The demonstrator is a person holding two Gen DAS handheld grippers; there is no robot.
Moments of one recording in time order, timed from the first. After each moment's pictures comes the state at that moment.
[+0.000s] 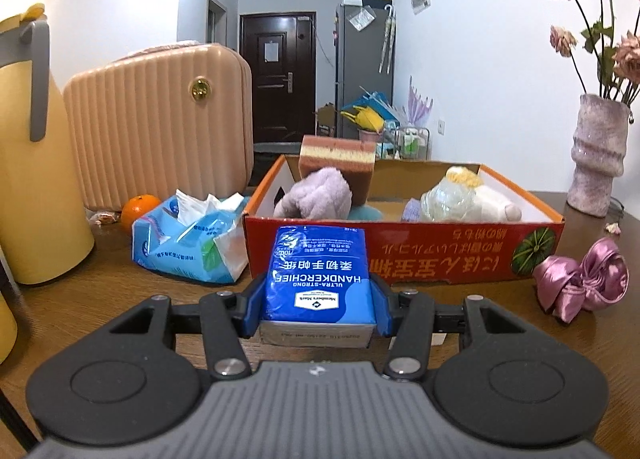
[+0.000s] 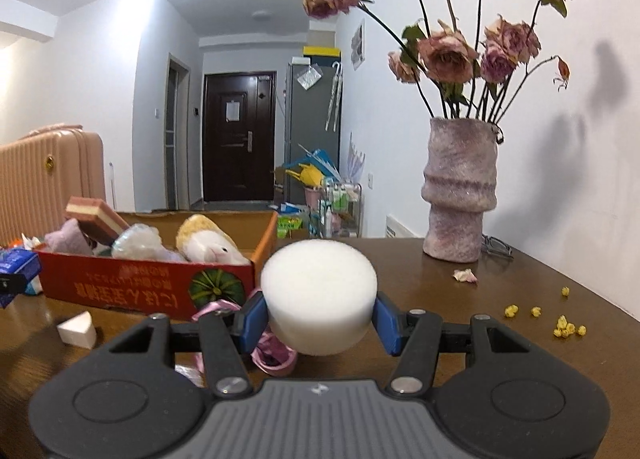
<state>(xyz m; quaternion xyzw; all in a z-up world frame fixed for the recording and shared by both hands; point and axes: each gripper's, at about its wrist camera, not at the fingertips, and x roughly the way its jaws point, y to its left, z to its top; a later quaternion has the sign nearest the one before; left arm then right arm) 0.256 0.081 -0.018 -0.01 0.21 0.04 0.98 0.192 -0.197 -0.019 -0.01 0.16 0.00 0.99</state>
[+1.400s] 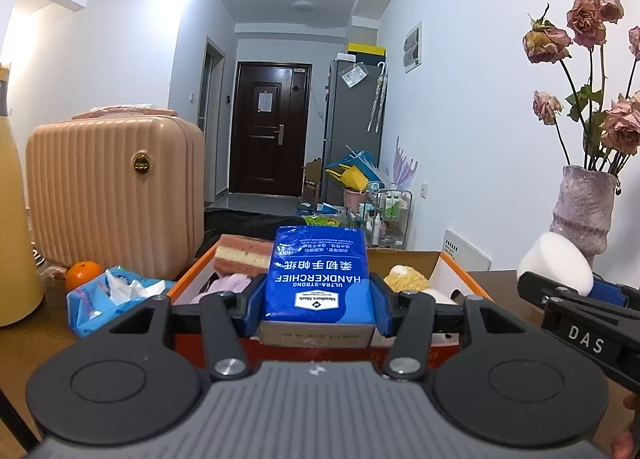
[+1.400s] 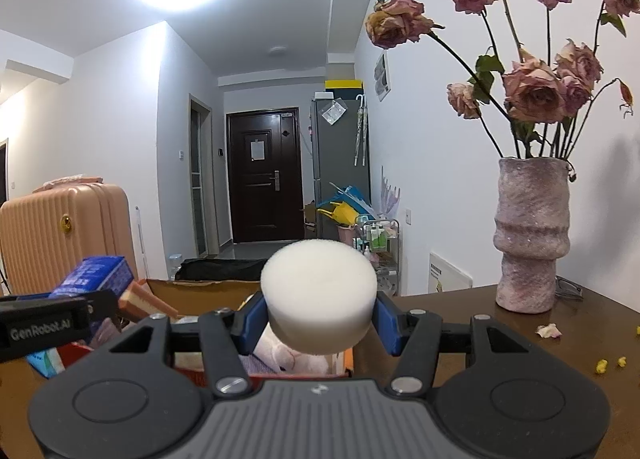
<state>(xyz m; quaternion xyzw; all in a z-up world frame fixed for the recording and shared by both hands) 0.300 0.021 0.019 -0.03 0.12 0.03 0.99 0.271 -0.139 0.007 0.03 0.10 0.04 0.99</state>
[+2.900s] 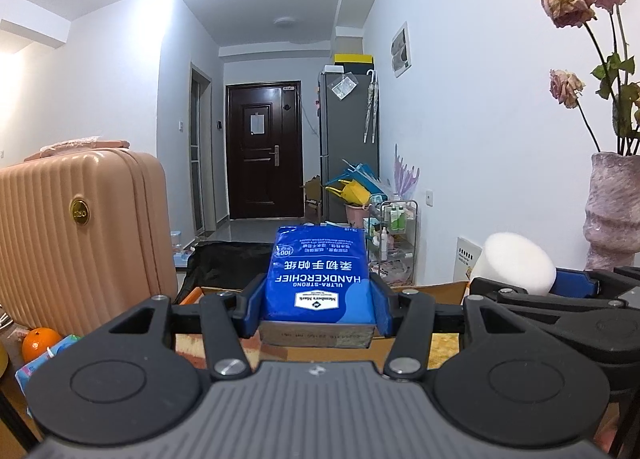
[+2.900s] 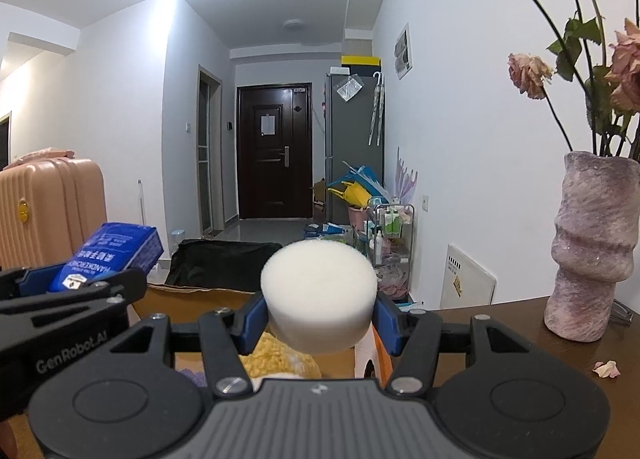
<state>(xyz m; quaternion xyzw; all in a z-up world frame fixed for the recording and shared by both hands) 0.401 0.004 0.014 0.02 0.10 0.03 0.99 0.387 -0.106 0.002 0.00 0.14 0.06 0.99</state>
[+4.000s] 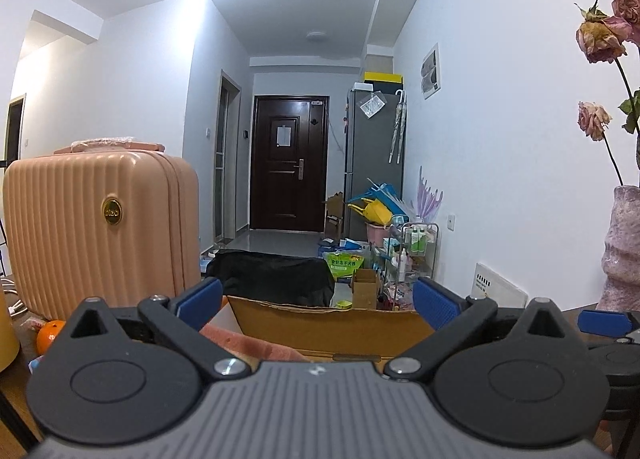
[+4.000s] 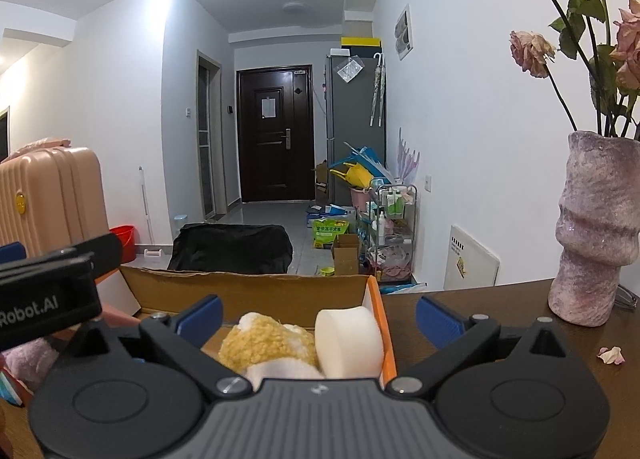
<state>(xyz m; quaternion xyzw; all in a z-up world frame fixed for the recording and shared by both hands) 0.391 0.021 0.019 -0.02 0.07 0.07 1.00 0.397 -0.116 0.001 0.01 0.17 0.06 0.98</state>
